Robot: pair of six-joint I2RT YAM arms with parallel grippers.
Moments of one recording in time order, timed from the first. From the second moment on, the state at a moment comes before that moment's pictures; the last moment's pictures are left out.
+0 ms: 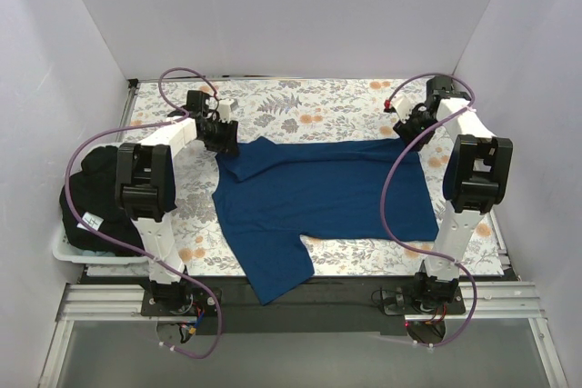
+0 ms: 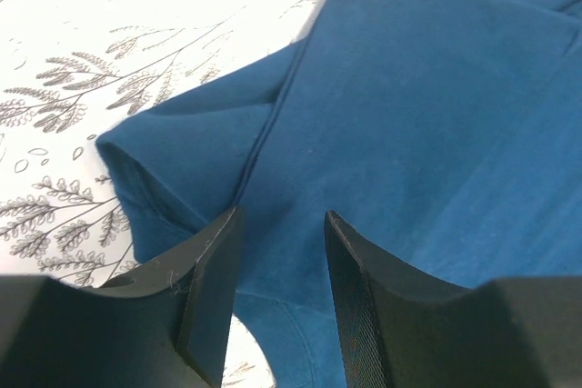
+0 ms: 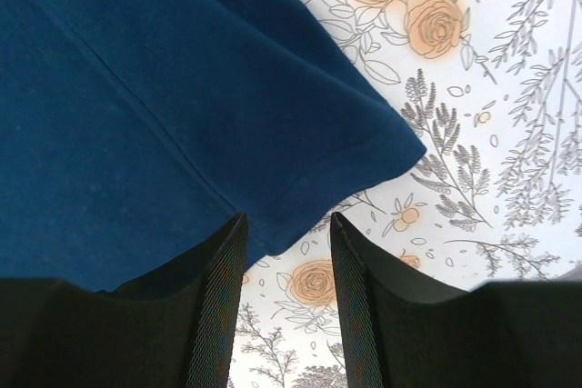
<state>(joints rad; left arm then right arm) -0.10 1.98 1.42 -0.50 0.44 0.16 -0.07 2.01 1.63 -0.85 -0.30 -1.01</state>
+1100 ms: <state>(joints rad) -0.04 1.84 1.31 -0.46 0.41 -0.01 0.43 2.40 2.23 -0.66 -0.59 -0.21</state>
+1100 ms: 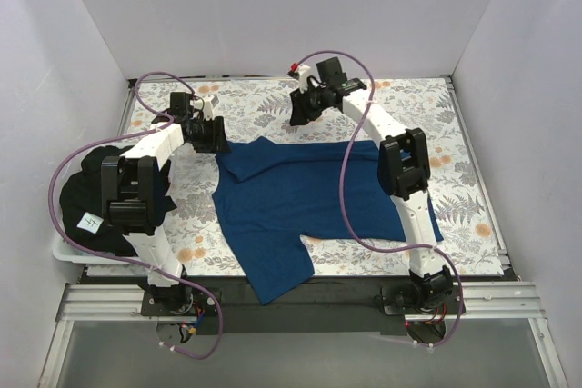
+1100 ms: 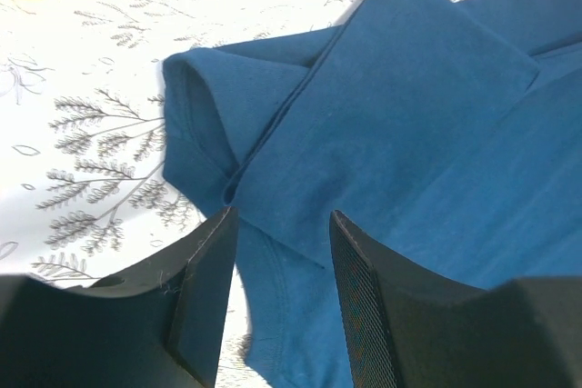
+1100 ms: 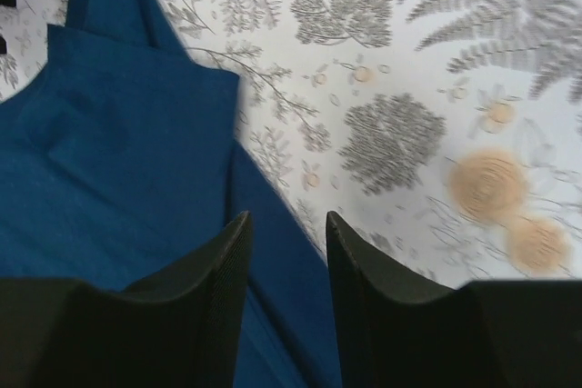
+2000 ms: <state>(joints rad) -0.04 1.89 1.31 -0.44 0.40 -0.14 0.62 2.59 2.20 -0.26 -0.43 0.12</state>
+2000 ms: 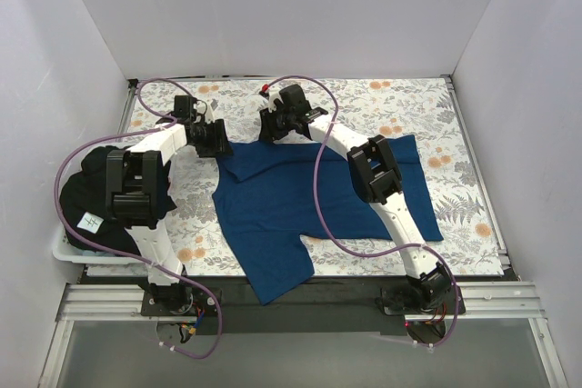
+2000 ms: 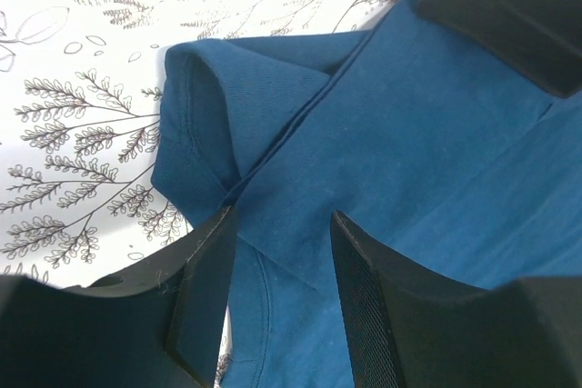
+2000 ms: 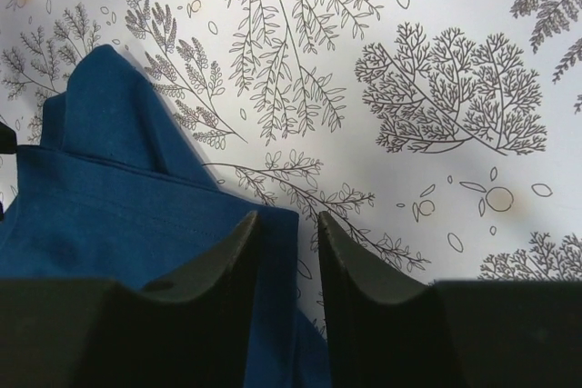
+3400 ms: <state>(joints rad) -0.03 1.90 1.28 -0.39 0.38 -0.17 0.62 2.43 2.05 -0.20 -0.63 0.16</state>
